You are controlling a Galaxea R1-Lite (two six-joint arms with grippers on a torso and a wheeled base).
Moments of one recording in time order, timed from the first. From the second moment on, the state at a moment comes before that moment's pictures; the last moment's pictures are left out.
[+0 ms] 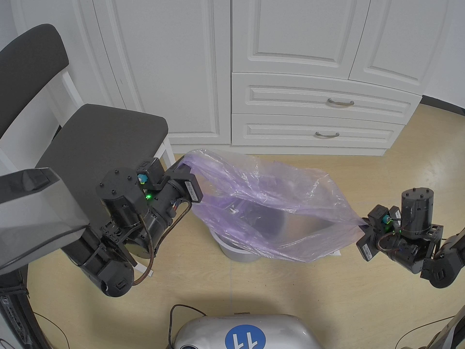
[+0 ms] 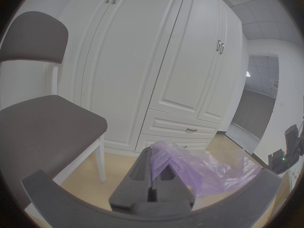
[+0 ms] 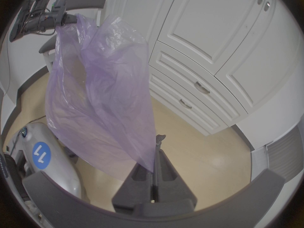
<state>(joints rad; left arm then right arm) -0.56 2.05 -0.68 -1.53 0.23 -0.15 0.40 1.69 -0.38 -0.87 -0.30 -0.47</state>
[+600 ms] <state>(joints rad) -0.55 2.20 -0.85 -1.53 0.24 -0.22 0.38 1.98 -0.57 -1.18 -0.31 -0.40</state>
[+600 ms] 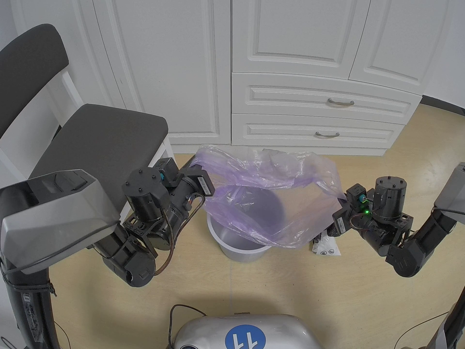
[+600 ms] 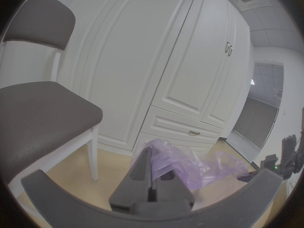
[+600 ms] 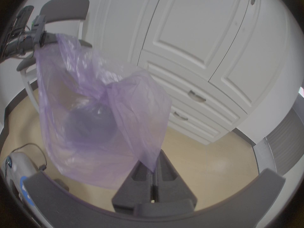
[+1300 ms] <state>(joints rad) -0.70 2.20 -0.84 -1.53 0.23 -0.22 0.51 2.21 -0.60 -1.55 -0.28 -0.43</state>
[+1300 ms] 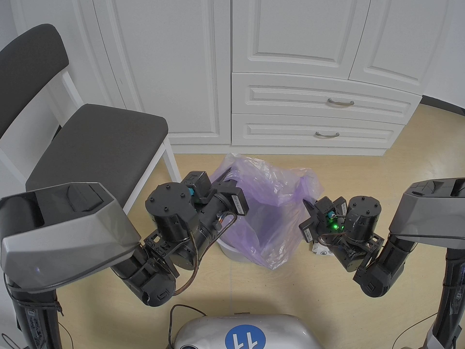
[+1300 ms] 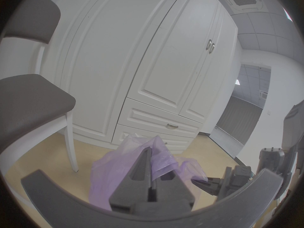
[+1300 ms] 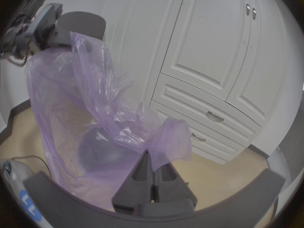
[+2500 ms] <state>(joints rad) -0.57 2.46 -1.09 -1.53 0.26 -0.43 0.33 2.48 -0.95 -1.55 -0.27 -0.42</state>
